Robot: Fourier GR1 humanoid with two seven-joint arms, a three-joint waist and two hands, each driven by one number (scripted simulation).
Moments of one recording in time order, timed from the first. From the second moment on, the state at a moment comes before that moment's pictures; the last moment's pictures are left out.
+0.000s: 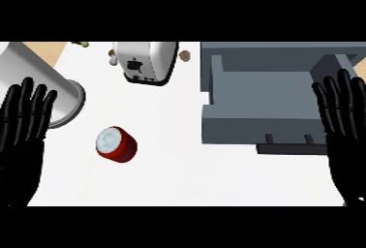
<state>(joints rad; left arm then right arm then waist) 0.01 0.12 0.00 -2.10 0.02 0.00 0.02 -0.05 -0.08 0.03 -2.10 -0.02 0.02 0.02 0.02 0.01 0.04</state>
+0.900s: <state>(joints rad) -0.01 0.62 -0.05 -1.87 0.67 -0.90 -0.01 0.09 -0.10 -0.03 -2.09 -0.01 -0.02 0.19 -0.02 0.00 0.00</state>
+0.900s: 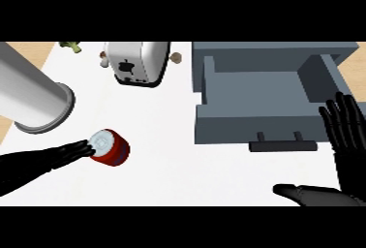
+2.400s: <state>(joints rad) -0.21 0.42 0.09 -1.45 0.45 -1.07 0.03 0.25 -0.08 -0.16 -2.05 -0.06 0.12 0.02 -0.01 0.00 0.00</state>
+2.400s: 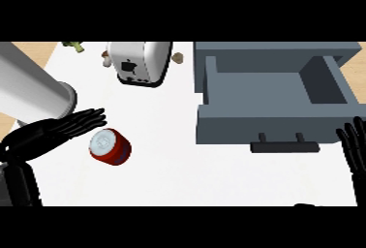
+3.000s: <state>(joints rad) -0.26 0.36 0.12 -1.23 0.06 -1.03 -0.22 0.24 -0.09 -0.19 -2.03 -0.07 0.15 0.03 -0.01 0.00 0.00</state>
